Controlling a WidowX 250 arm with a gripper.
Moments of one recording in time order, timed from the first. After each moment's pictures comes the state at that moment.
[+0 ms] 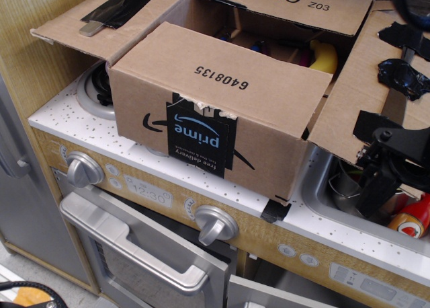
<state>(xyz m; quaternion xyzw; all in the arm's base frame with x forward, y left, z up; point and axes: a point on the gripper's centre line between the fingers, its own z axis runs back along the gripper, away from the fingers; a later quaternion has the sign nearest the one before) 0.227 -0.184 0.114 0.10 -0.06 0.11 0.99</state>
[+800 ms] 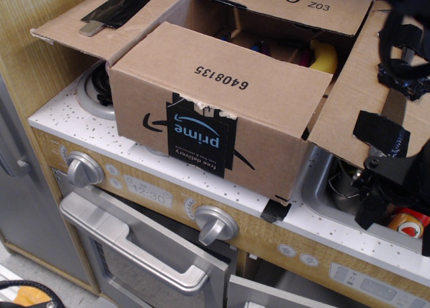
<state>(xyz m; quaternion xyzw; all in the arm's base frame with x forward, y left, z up) 0.256 -0.189 0.067 0.07 -0.08 0.07 0.99</state>
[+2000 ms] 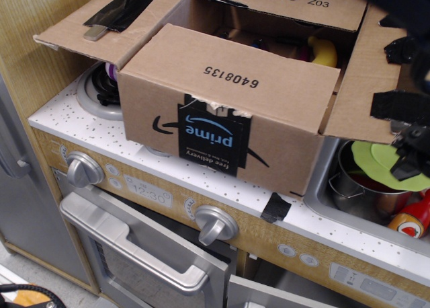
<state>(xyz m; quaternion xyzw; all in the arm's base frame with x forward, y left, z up) 0.285 -0.202 0.099 0.11 -0.28 -0.01 0.96</state>
